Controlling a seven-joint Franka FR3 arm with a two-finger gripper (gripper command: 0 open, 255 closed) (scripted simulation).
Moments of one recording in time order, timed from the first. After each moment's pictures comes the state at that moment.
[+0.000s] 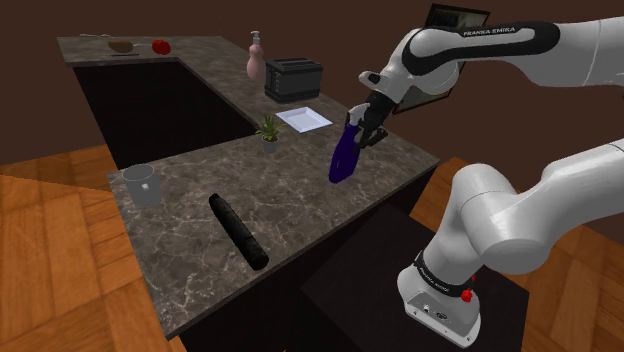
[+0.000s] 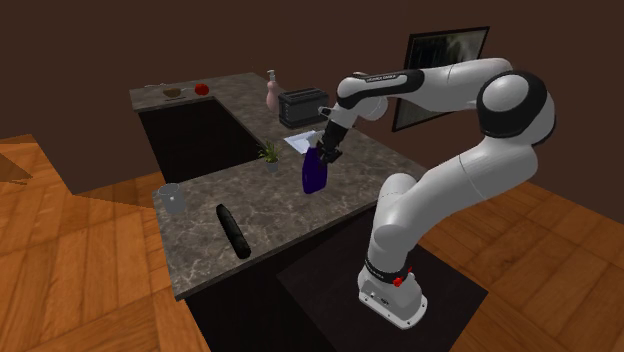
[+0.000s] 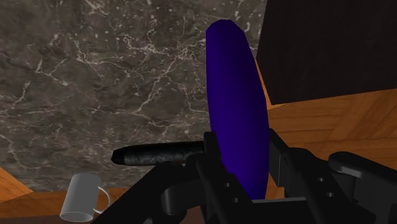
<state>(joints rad) 0.53 -0.76 -0.89 -2.60 0.00 2.01 -1.63</state>
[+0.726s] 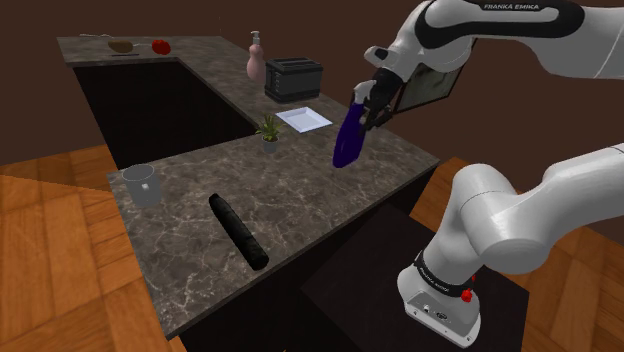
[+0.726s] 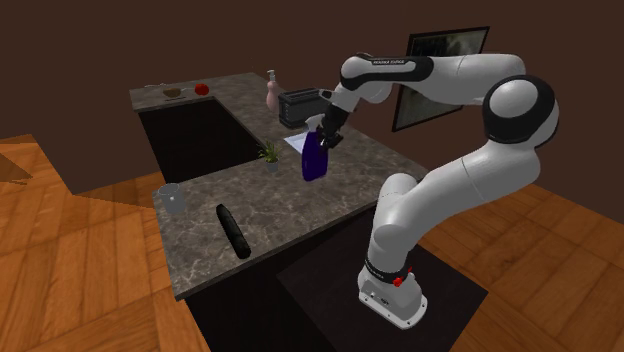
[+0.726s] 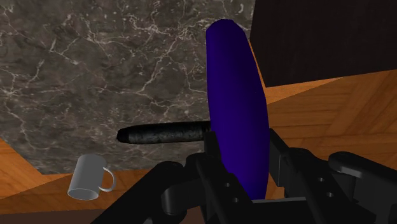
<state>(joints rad) 0.52 -0.80 -0.81 -2.49 0.02 1.87 -1.57</state>
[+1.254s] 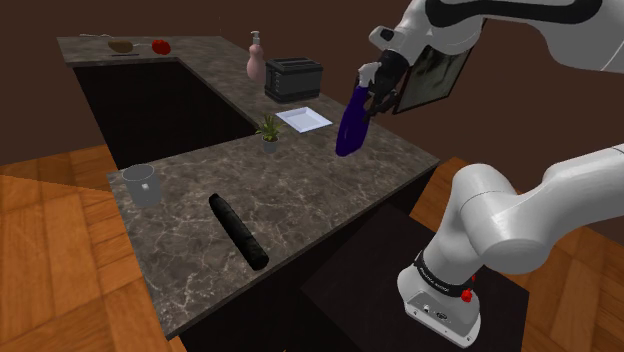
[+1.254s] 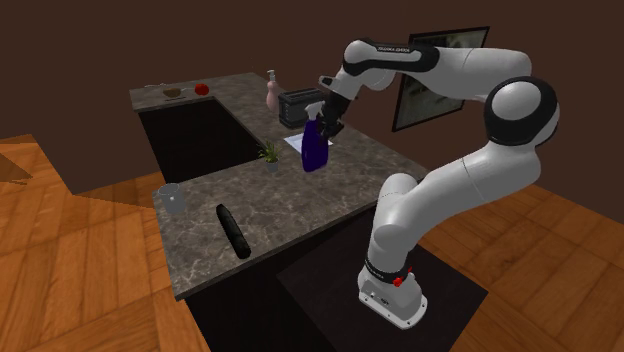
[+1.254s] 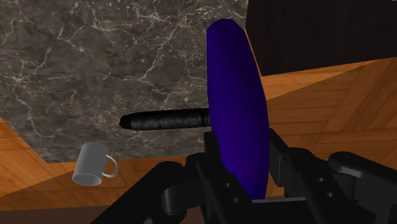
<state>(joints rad) 0.52 -0.81 -0.77 -2.40 0.04 1.78 -1.52</state>
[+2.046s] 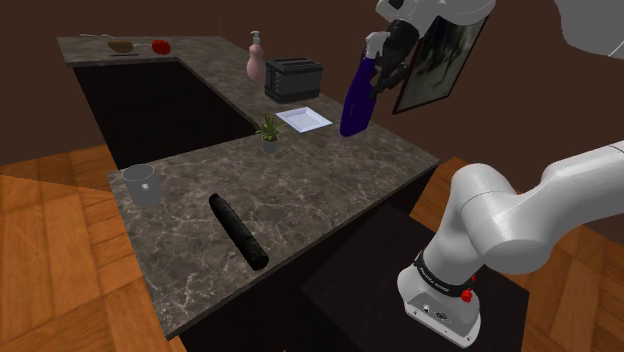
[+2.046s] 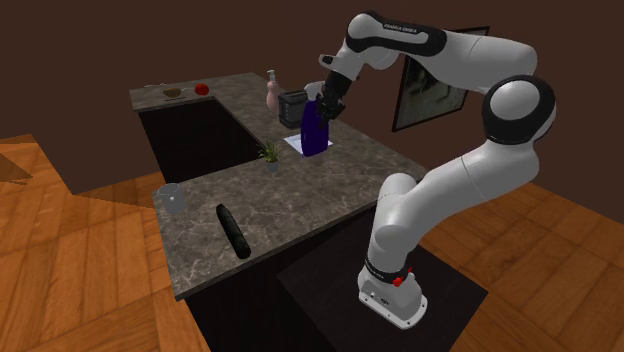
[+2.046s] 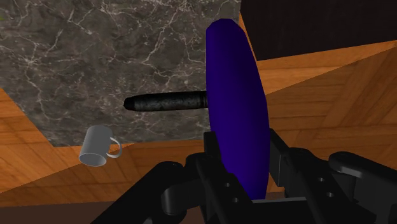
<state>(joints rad) 0.55 -0.80 -0.72 -2.24 0.07 1.65 -1.47</state>
